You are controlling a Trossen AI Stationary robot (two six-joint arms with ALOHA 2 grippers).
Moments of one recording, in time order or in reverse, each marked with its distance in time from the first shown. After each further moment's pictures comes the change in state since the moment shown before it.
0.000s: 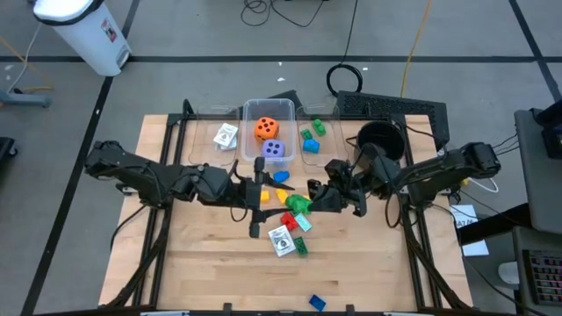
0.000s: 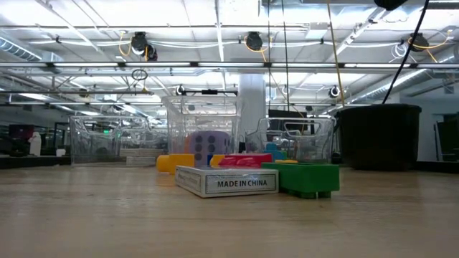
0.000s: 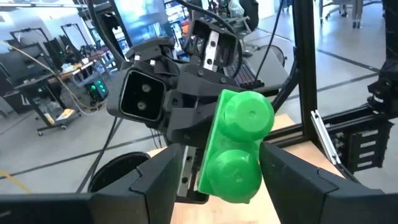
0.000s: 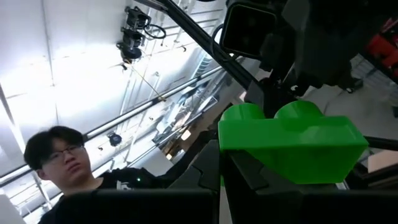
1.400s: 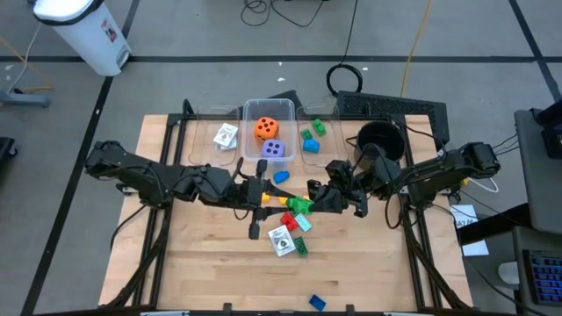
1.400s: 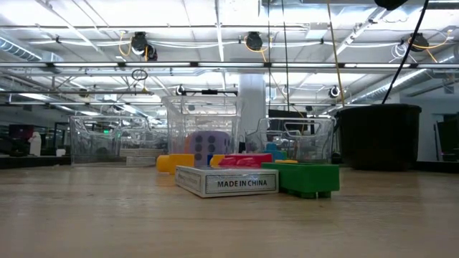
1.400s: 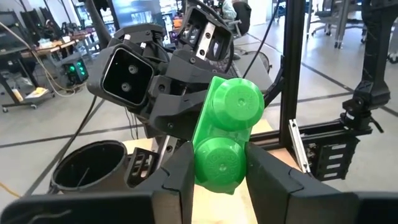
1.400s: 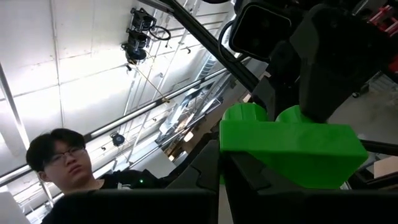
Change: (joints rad) left arm 0.003 0.009 0.000 -0.011 0.052 -0.155; right arm 0.003 0.005 0.000 0.023 0.008 -0.008
